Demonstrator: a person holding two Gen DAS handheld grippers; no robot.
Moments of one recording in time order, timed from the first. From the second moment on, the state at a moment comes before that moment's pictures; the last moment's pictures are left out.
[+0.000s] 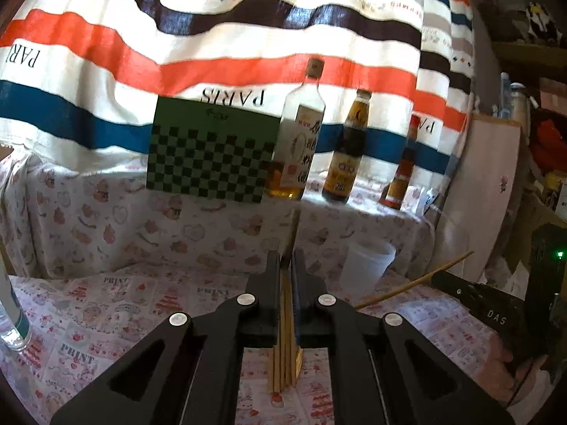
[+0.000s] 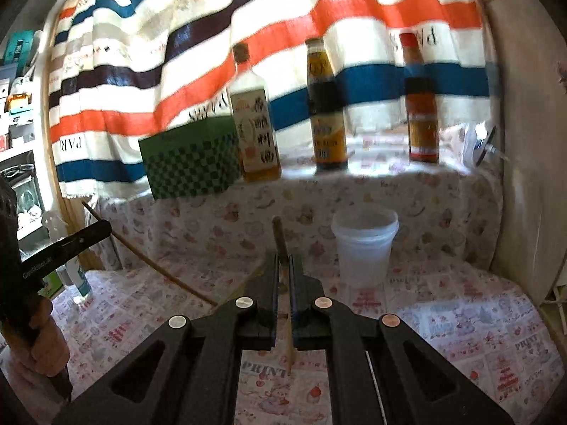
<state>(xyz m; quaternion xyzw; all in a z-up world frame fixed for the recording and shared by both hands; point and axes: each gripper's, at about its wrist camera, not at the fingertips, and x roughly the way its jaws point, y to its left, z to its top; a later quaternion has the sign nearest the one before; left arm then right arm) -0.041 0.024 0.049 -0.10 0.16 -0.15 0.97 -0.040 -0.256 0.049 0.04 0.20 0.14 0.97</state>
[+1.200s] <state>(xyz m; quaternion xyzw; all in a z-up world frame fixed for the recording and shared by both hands) -0.005 0.013 0.012 -0.05 0.23 -0.07 0.97 -0.001 -0.262 0.022 0.02 0.25 0.12 0.96</state>
